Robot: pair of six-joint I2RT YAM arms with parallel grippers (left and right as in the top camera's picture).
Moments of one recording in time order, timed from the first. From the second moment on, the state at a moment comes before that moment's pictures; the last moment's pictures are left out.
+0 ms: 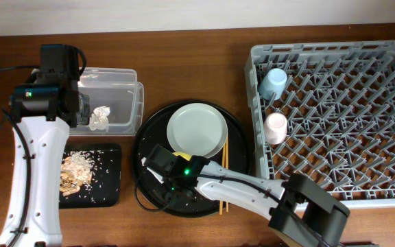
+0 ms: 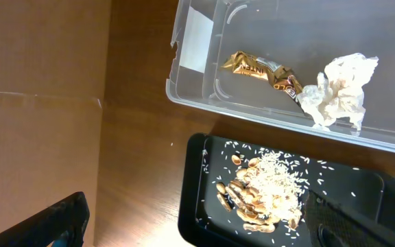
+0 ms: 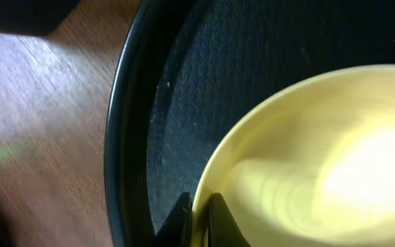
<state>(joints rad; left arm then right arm) 0.02 1.53 1.61 -1.21 -0.58 0.11 1.01 1.87 1.19 -0.51 -0.16 0.20</state>
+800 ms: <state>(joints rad) 0.02 1.53 1.61 -1.21 -0.58 0.11 -0.41 1.93 1.59 -0.29 -1.46 0.11</state>
